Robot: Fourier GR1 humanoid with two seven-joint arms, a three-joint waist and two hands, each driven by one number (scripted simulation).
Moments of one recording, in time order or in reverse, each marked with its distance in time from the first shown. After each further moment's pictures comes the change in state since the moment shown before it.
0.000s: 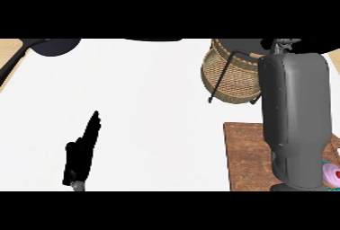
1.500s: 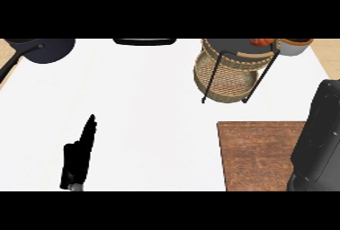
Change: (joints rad) left arm 0.020 -0.002 0.022 0.015 -0.001 0.012 0.003; right arm 0.156 0.002 -0.056 -0.478 0.223 -0.548 -0.014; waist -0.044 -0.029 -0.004
